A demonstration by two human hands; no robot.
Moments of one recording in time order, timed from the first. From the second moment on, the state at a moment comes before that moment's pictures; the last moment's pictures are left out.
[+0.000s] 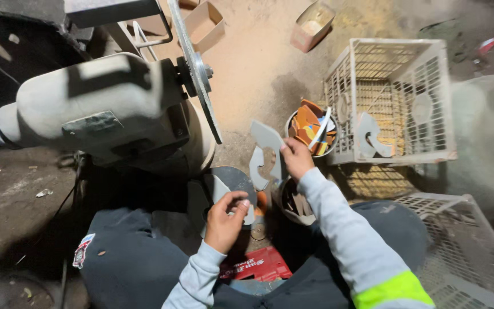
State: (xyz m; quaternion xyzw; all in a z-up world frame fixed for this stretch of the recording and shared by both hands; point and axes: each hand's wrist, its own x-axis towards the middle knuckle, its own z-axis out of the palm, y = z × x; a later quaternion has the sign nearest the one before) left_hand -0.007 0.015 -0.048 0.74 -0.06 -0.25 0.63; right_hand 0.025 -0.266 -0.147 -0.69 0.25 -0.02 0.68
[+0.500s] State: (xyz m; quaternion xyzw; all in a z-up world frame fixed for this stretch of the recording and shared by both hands) left_hand -0.016 0.000 -0.075 0.43 0.15 -0.30 0.84; right_hand -0.118 -0.164 -0.018 -0.77 0.09 0.08 0.63
